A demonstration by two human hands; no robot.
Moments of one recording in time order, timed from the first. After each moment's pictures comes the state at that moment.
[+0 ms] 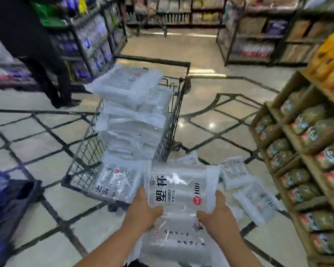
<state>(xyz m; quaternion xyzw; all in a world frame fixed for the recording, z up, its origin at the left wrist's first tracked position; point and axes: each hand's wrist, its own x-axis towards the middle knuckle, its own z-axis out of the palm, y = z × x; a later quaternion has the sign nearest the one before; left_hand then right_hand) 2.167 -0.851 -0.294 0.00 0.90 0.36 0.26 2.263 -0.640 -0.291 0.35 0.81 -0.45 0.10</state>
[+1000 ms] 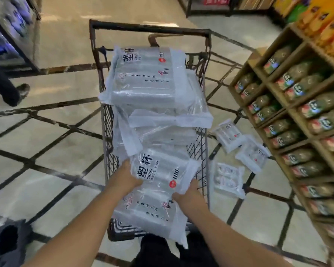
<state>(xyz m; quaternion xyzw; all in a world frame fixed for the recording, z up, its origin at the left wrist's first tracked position) 1.776 -1.052 -0.342 0.13 0.89 0.20 0.40 1.956 -0.911 -0.336 0.52 0.71 -0.44 0.17</state>
